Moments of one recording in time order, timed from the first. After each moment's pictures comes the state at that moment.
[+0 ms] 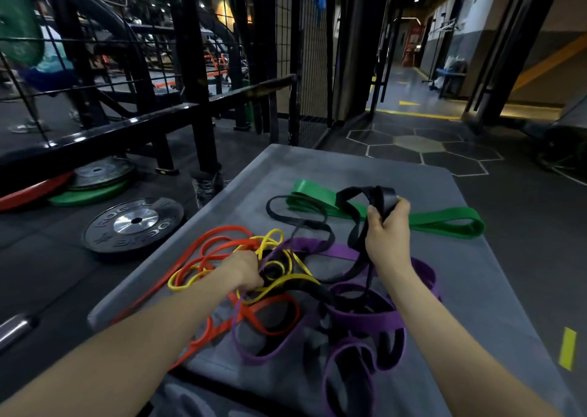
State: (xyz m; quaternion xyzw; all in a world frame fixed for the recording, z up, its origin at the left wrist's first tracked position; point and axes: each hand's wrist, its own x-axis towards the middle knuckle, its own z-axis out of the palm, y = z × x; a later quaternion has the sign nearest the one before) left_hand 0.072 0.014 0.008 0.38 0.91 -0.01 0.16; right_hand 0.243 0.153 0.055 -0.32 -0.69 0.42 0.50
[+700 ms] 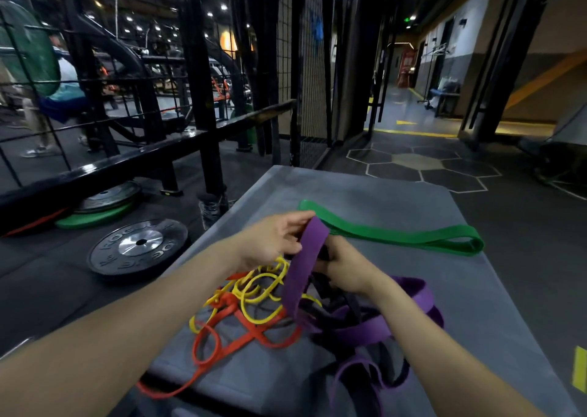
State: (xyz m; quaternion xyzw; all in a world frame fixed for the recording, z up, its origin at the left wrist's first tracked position) left_hand 0.101 0.013 0.102 0.52 0.65 0.45 0.33; right_hand 0.224 0.113 0.072 -0.09 -0.86 0.47 0.19
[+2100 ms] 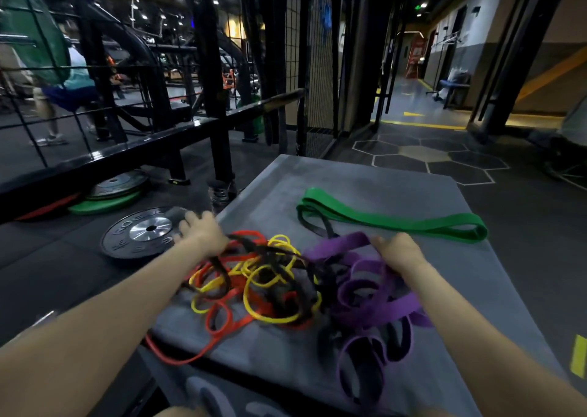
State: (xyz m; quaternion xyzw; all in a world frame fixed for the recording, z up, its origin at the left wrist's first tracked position) left_hand 0.021 -0.042 0.060 0.20 0.96 0.17 0.05; right_hand 0.260 0.168 0.048 -0.52 -0.74 0.38 0.18
